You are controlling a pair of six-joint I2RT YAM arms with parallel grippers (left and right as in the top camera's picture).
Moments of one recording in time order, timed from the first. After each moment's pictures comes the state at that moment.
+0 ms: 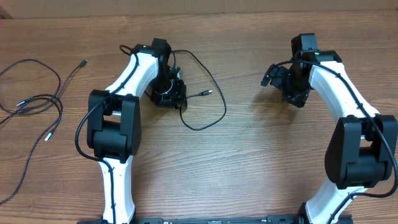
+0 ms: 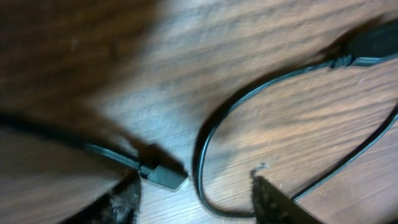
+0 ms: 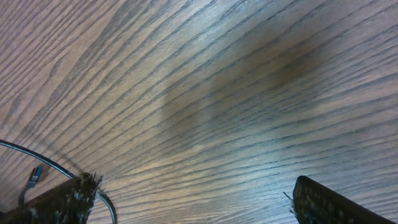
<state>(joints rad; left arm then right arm) -0.21 2.27 1.76 -1.15 0.35 -0.12 0.04 1.92 1.46 -0.92 -0.17 0.58</state>
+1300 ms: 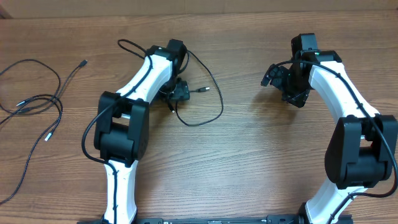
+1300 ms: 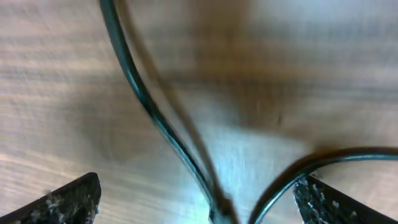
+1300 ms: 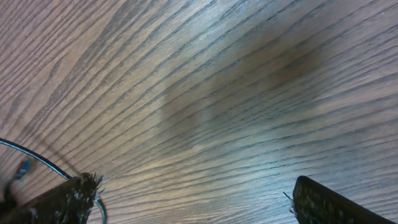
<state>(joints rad) -0.30 2.25 1.73 -1.05 -0.14 -0.52 0.04 1.92 1.46 -0.92 -0.17 0.58</state>
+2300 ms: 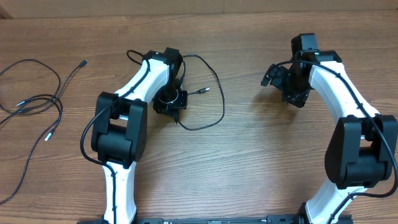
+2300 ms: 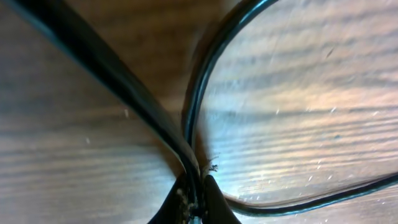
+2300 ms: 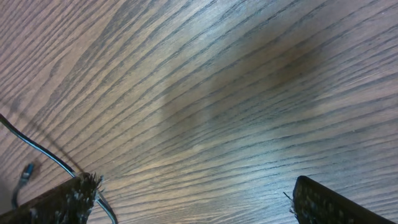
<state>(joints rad) -0.29 2.23 1.67 -1.18 0.18 -0.23 0.04 1.92 1.46 -0.92 -0.17 0.58</state>
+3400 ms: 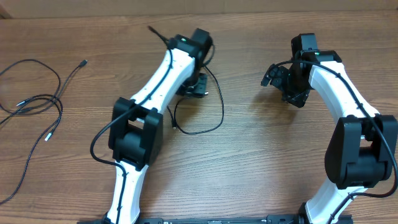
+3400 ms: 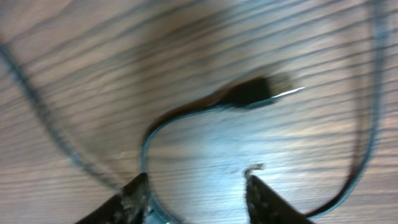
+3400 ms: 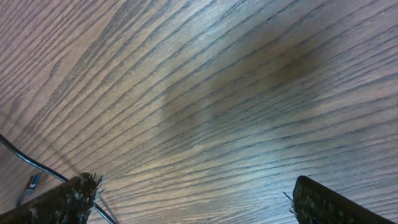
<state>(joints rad) -0.46 2.28 1.99 -1.25 -0.06 -0.29 0.04 1.92 1.46 -0.92 -0.17 0.58</state>
